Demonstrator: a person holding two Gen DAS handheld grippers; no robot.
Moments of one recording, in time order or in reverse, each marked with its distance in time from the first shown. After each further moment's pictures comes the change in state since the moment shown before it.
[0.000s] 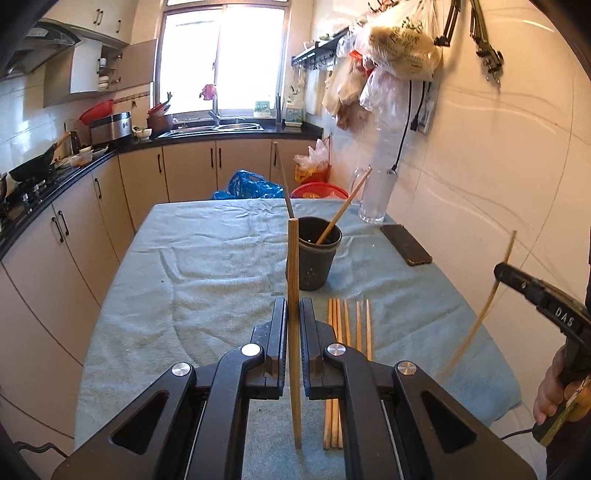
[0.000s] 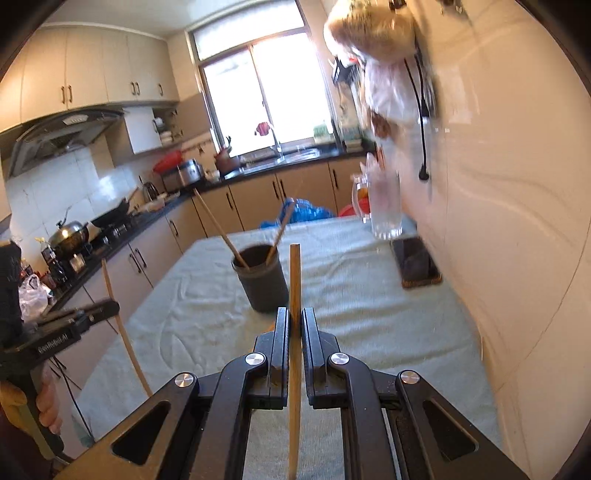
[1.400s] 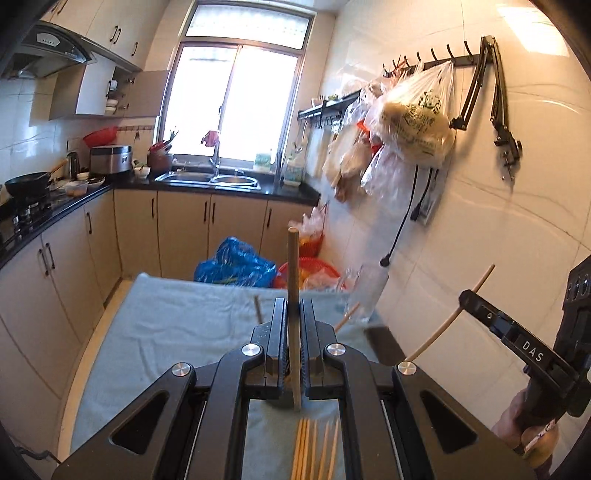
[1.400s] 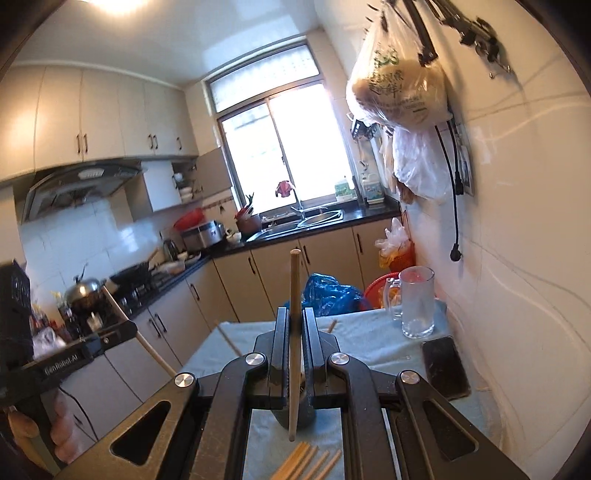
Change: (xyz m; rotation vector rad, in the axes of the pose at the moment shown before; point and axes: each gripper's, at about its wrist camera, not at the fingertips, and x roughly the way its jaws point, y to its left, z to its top) left arm 0.013 -0.007 0.140 -0.093 -0.207 -0.045; right arm 0.042 0.004 0.128 0.070 -0.179 0.107
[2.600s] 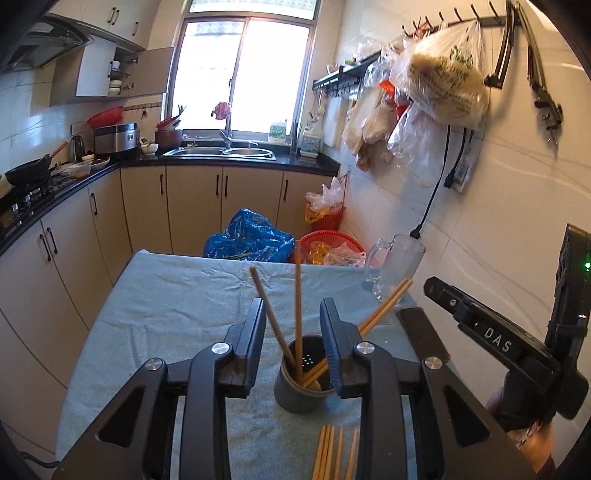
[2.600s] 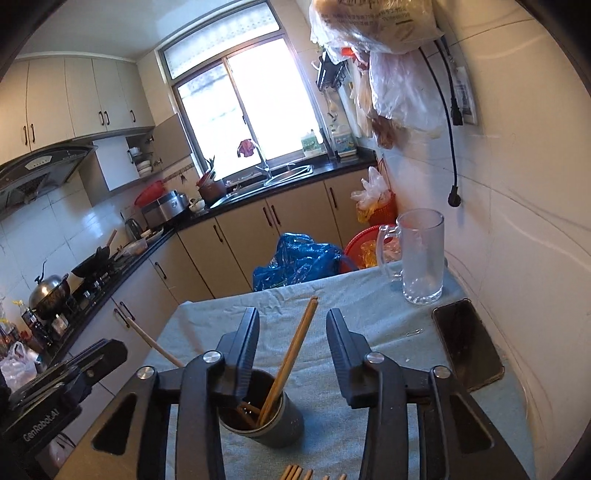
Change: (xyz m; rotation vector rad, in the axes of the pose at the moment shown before) left arm 0.083 0.015 -0.028 0.004 0.100 0.073; right arm 0.118 -0.030 -0.032 0.051 0.144 -0.130
